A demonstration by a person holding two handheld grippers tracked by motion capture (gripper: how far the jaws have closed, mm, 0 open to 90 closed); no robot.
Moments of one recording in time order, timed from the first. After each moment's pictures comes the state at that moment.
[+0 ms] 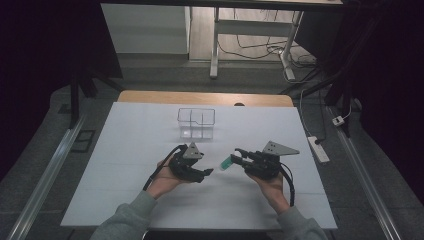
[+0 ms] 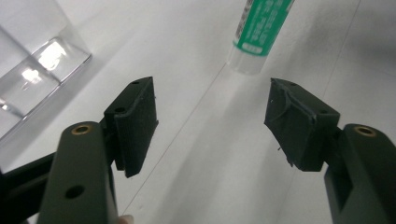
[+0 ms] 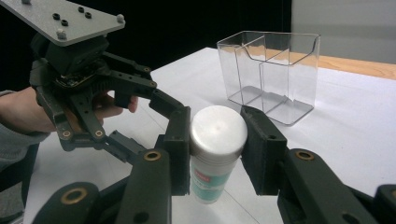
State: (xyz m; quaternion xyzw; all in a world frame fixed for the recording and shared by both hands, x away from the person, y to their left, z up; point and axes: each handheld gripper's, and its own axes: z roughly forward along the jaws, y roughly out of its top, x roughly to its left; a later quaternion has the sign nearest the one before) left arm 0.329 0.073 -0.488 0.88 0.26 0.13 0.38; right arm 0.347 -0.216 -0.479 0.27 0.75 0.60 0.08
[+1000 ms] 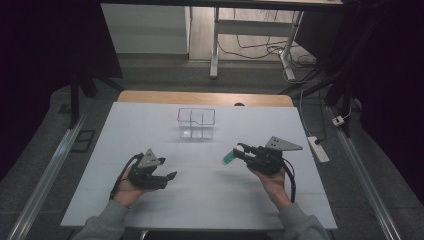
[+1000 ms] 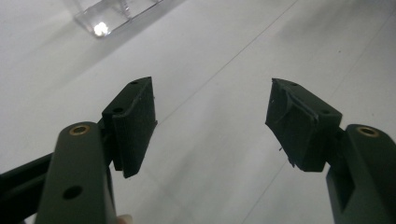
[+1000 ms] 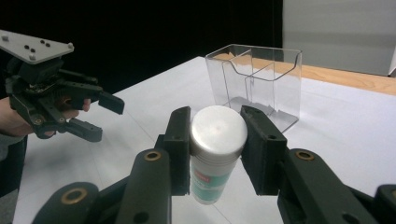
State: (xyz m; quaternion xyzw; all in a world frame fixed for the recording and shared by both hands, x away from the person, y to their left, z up) left arm 0.287 0.177 -0.503 0.84 0.36 0.16 0.38; right arm 0.356 -0.220 -0.469 0.28 0.74 0.61 0.10
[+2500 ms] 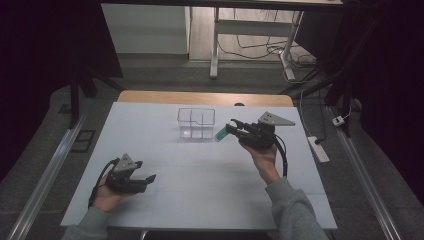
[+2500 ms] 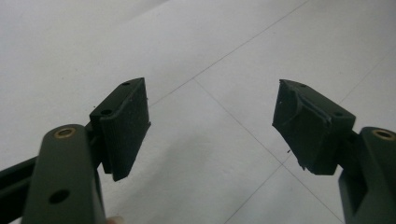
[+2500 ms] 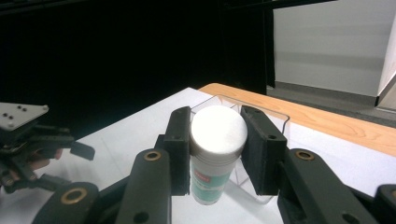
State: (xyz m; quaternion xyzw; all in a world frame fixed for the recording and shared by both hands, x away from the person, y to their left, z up) left arm 0.275 0.226 -0.519 0.82 0.41 0.17 0.37; right arm 0.403 -0.187 -0.427 0.28 0.72 0.62 0.11
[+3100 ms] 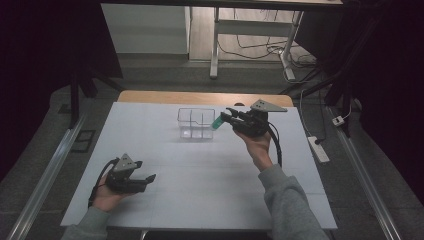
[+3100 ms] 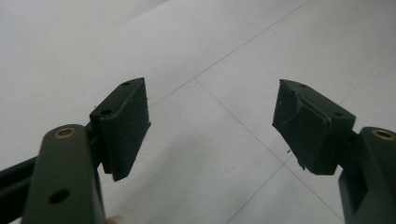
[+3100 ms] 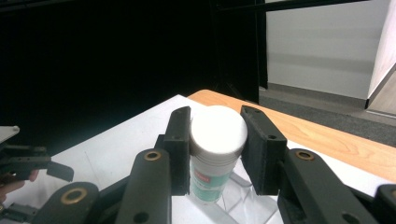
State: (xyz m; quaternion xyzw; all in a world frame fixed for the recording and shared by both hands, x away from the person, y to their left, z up) left arm 0.276 0.227 -0.519 0.82 0.41 0.17 0.38; right arm 0.432 -0.166 -0.412 0.29 0.72 0.62 0.13
